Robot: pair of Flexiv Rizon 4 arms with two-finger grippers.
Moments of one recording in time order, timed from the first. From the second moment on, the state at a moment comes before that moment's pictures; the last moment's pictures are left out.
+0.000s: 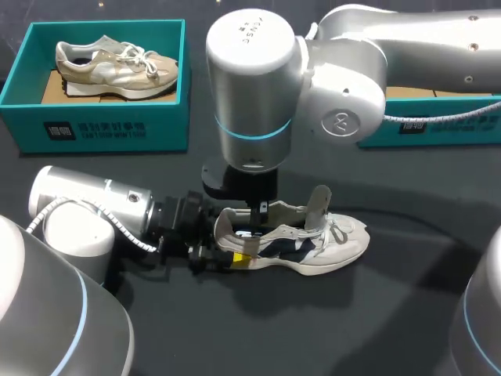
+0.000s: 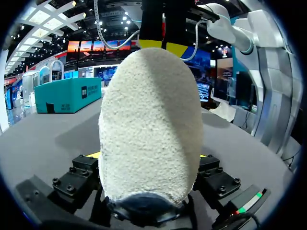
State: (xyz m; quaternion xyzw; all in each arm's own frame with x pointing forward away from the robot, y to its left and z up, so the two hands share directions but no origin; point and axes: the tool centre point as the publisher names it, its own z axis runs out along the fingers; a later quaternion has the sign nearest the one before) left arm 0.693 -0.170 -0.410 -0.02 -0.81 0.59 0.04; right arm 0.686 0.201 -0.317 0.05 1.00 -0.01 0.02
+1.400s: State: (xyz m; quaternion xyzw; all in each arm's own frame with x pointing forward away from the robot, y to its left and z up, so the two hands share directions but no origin) left arm 0.693 -0.170 -0.410 -0.02 -0.81 0.59 0.04; right arm 0.716 0.163 -0.381 0.06 1.00 -0.02 0.06
